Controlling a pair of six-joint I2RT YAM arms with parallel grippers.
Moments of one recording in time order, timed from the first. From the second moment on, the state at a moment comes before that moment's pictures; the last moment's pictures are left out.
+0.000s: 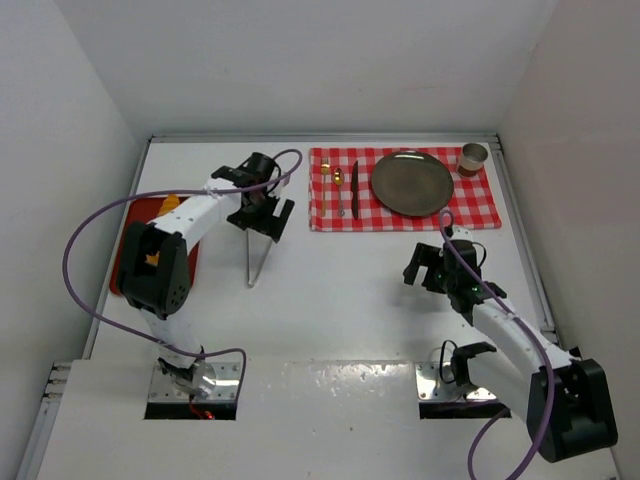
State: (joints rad) left arm -0.37 1.77 1.42 -0.83 -0.03 0.01; right arm 0.19 0.97 0.33 -0.12 0.05 0.41
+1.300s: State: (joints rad) left arm -0.33 1.90 1.82 -0.85 -0.17 0.14; right arm 0.19 0.76 0.24 -0.23 0.15 0.45
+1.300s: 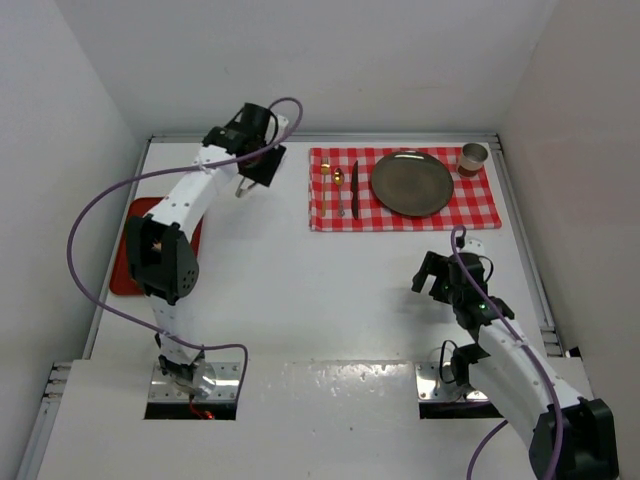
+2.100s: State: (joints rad) left arm 0.30 1.60 1.67 -1.09 0.01 0.23; right arm 0.19 1.05 0.32 -0.04 -0.01 0.38
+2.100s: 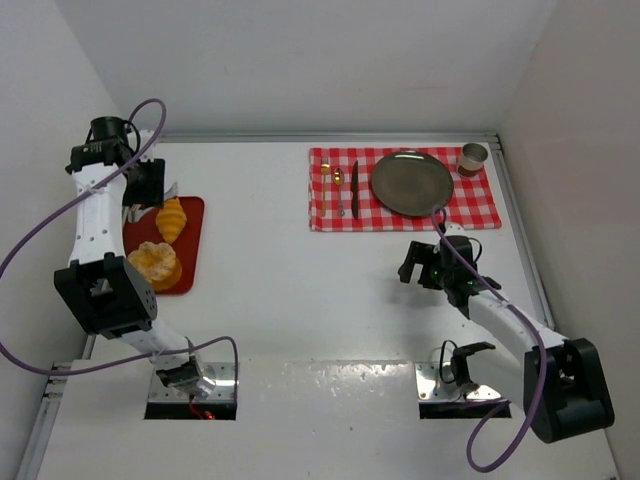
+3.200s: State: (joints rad) left arm 0.37 1.85 1.58 -0.93 0.08 0.34; right arm 0.21 1.05 0.47 -0.23 -0.04 0.35
